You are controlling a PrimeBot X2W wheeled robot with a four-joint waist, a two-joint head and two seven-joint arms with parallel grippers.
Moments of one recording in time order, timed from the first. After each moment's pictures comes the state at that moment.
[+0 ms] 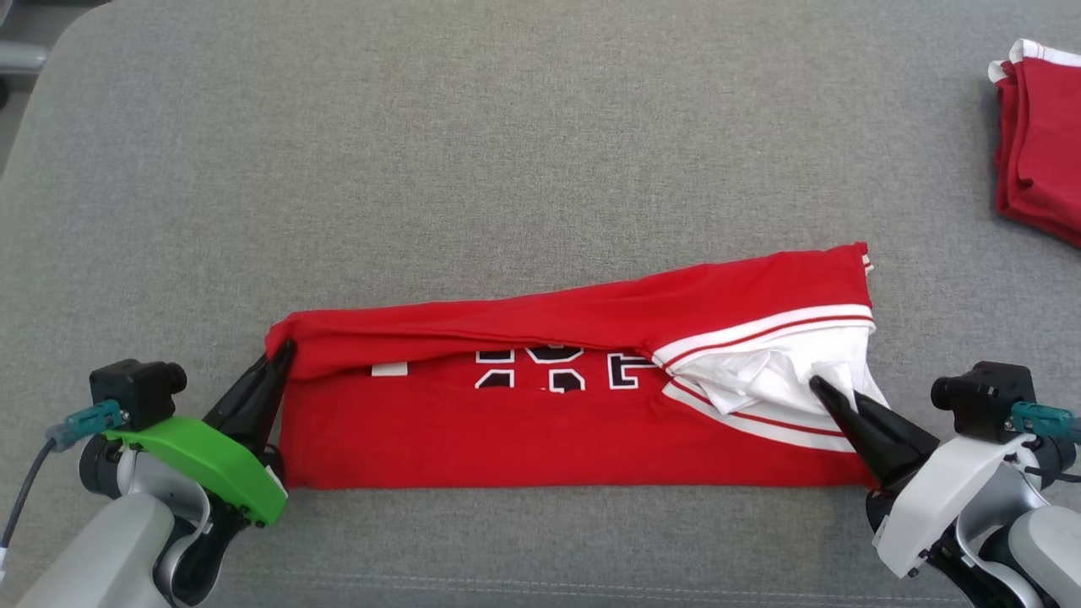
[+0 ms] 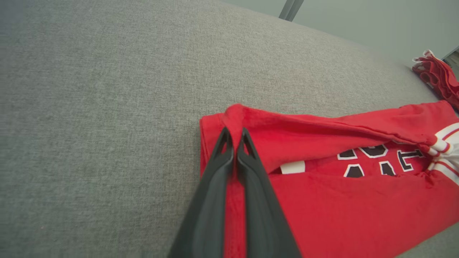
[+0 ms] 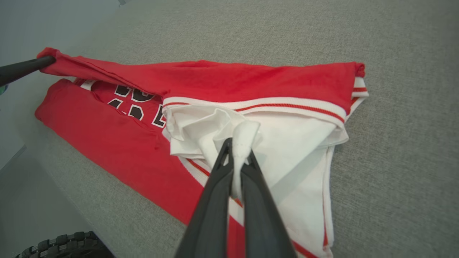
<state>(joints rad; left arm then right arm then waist) -0.38 0.44 -0.68 0.40 -0.99 -0.12 -0.23 -0.05 -0.66 0.60 -0.14 0.72 -0.05 -0.02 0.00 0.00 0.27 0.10</state>
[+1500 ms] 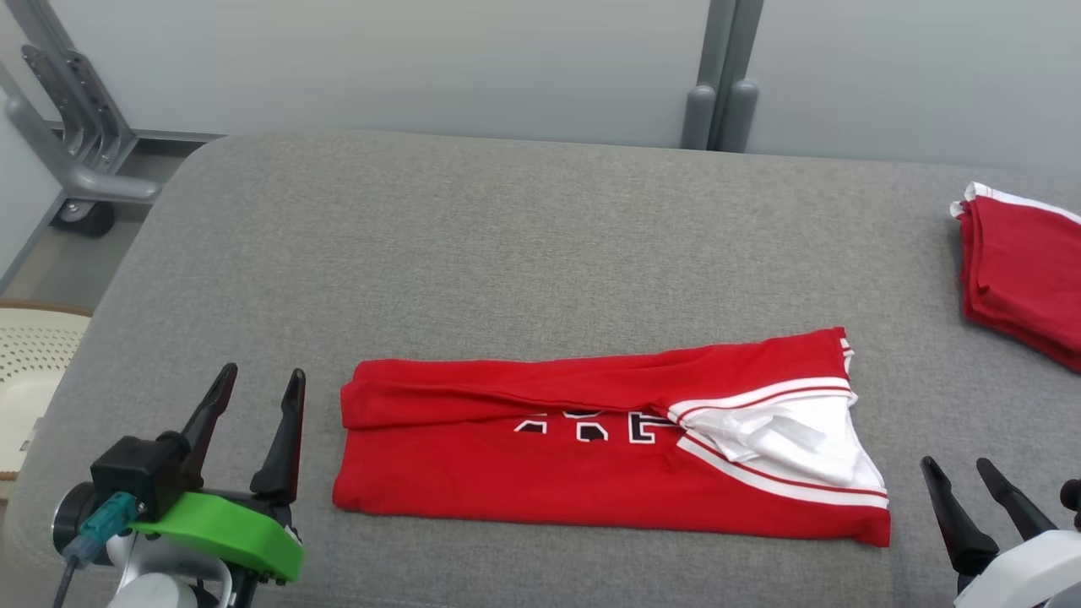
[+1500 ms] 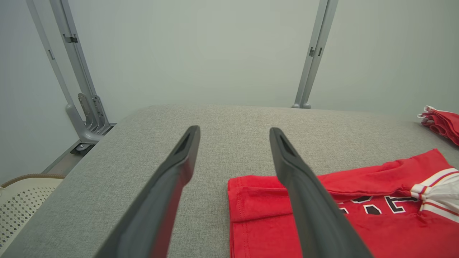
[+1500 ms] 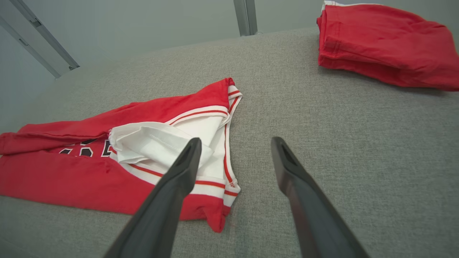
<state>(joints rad) -0.09 0.38 -0.41 0.09 -0.62 0.09 -0.25 0.22 -0.57 0.38 0.05 0.81 -0.12 -0.19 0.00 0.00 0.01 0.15</state>
